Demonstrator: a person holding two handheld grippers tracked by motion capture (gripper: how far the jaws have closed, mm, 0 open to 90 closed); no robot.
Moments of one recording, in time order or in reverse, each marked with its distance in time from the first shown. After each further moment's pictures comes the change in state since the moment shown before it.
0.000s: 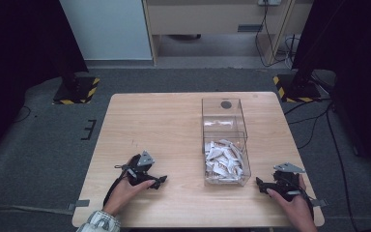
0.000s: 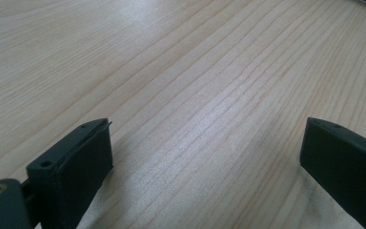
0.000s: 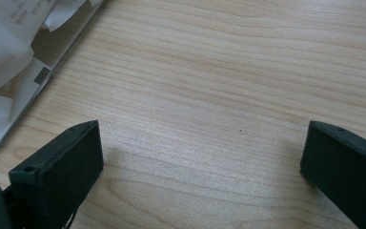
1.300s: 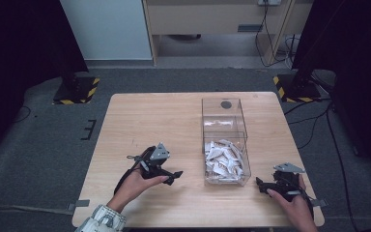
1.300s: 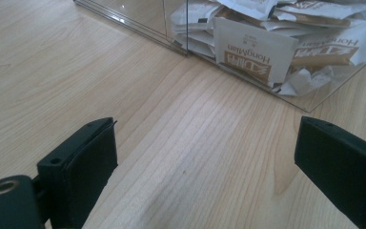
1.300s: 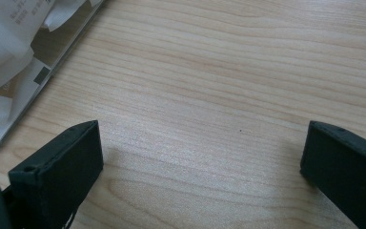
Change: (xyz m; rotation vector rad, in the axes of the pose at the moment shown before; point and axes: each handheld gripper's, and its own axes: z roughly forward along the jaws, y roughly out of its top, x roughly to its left) left arm -0.033 0.066 -0.008 -0.065 -0.107 0.115; right arm 0.000 0.000 0.000 0.000 0.000 0.000
